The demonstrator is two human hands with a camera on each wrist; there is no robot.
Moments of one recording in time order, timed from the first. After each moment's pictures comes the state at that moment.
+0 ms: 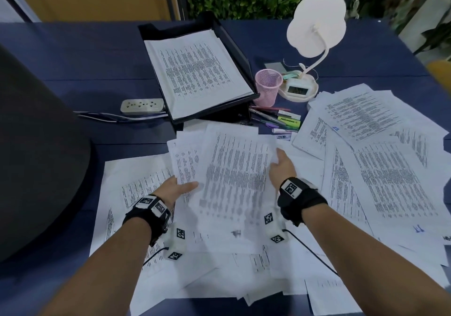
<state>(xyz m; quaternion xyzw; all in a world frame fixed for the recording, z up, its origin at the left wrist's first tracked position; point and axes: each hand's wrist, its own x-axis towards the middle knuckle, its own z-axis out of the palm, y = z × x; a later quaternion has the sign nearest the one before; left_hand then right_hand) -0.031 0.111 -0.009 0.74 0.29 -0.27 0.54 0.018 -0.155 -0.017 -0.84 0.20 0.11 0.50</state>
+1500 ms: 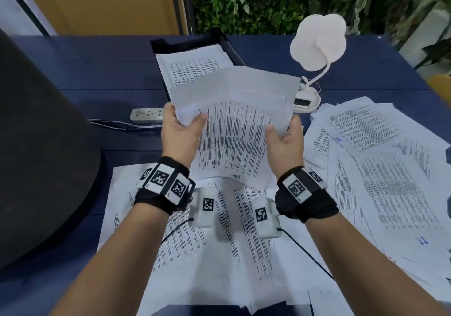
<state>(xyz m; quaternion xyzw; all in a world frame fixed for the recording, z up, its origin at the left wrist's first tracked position) 0.021 0.070 0.107 0.67 0.09 0.18 0.71 0.020 -0.113 0.088 -0.69 0.03 -0.14 0.71</state>
